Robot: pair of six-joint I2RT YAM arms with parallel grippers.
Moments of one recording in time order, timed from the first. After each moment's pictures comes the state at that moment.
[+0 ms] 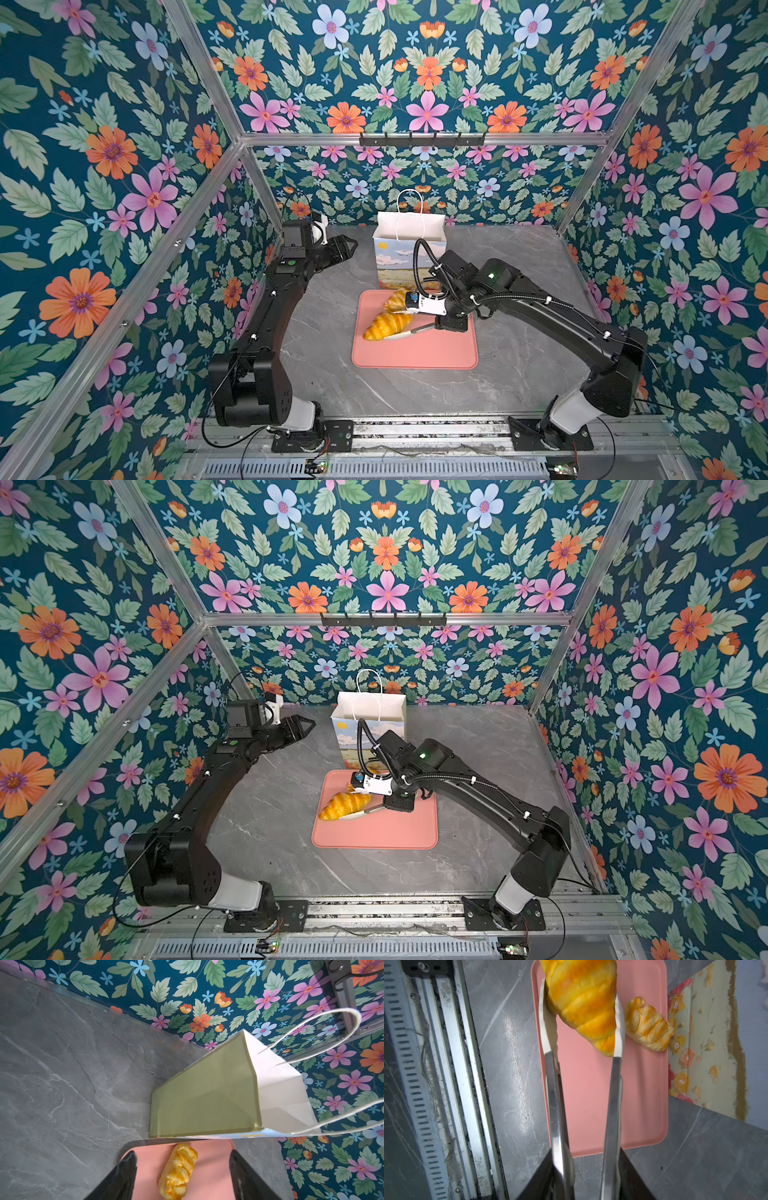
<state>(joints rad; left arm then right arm) -0.04 1.45 1.26 -0.37 0.50 -0.45 0.86 1.59 1.63 -1.22 -0.11 -0.59</state>
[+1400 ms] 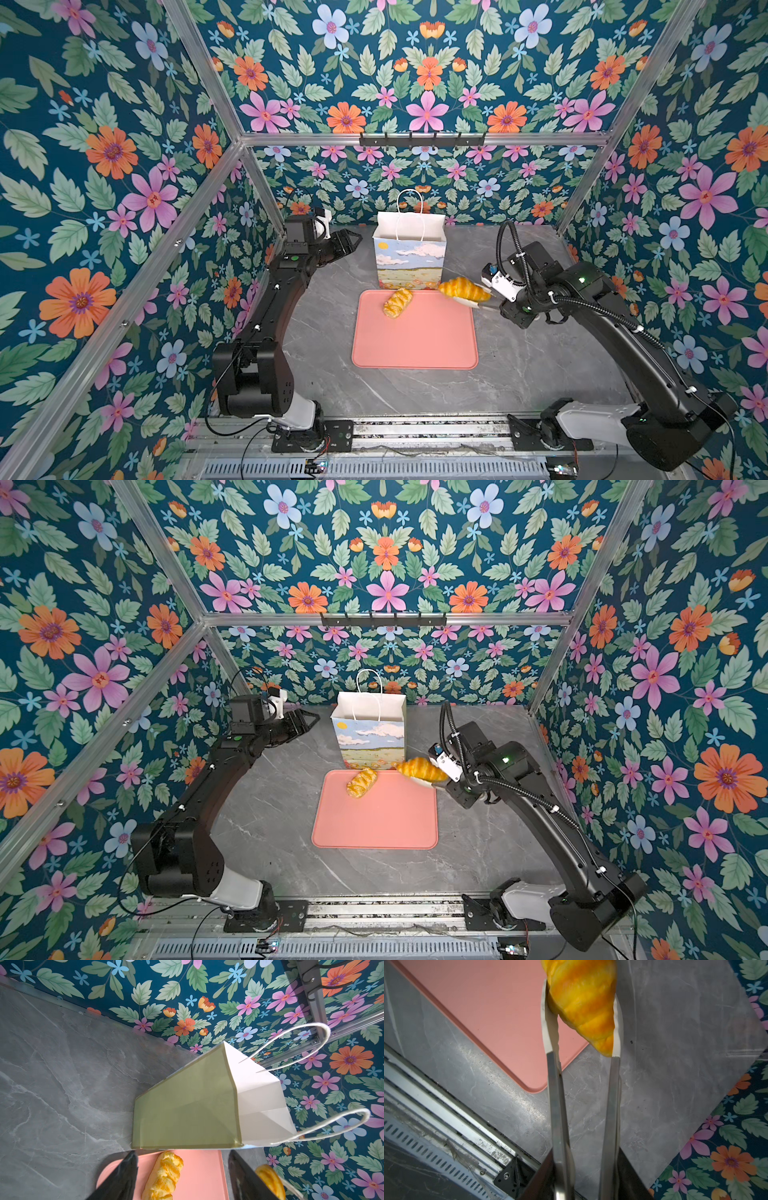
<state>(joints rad) -0.05 1.51 1.29 -0.31 0.58 -0.50 0.49 1.28 1.52 -1.39 0.08 -0.32</state>
